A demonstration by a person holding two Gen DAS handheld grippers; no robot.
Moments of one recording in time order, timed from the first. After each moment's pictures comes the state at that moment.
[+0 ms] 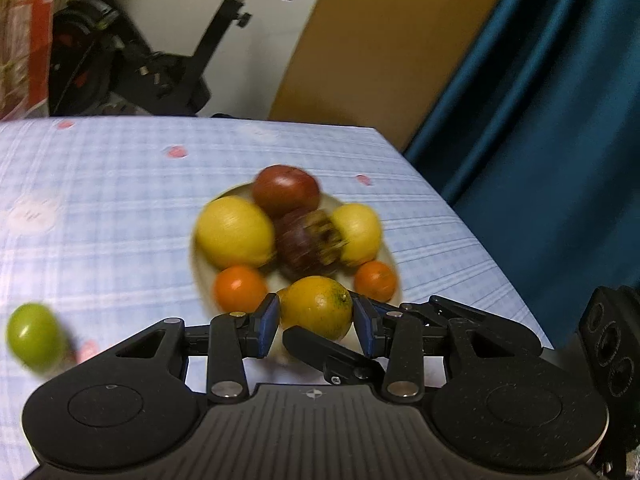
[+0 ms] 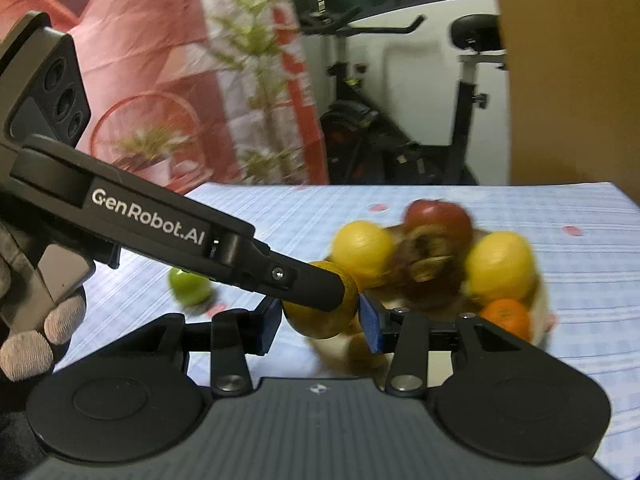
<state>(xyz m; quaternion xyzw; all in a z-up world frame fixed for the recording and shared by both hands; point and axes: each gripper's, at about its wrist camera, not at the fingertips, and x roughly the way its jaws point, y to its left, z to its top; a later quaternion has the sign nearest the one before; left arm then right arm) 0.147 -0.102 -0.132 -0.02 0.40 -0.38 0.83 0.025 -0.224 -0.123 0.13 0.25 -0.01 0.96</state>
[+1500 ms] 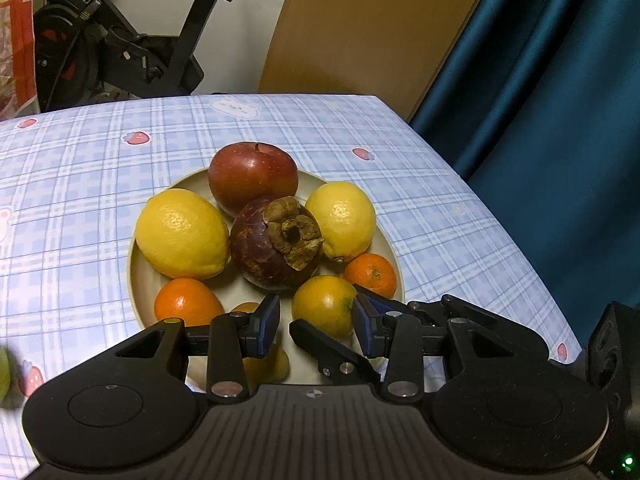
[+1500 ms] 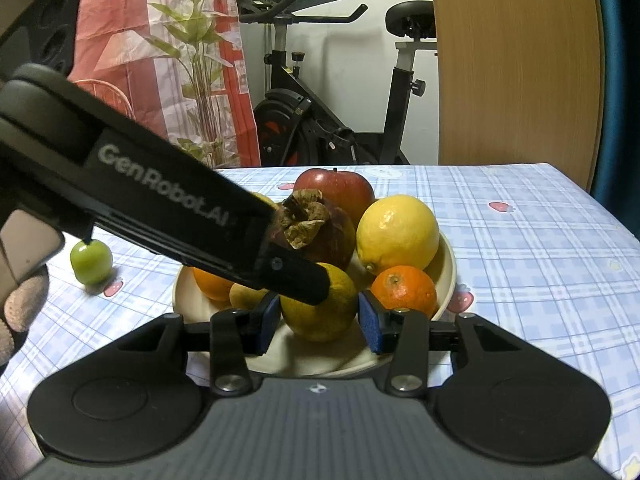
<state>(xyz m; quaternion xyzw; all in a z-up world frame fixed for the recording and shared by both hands) 0.164 -0.155 -0.157 0.01 0.43 -0.36 0.82 0.027 -0.257 -0.154 0.10 0.27 -0.08 0.95</state>
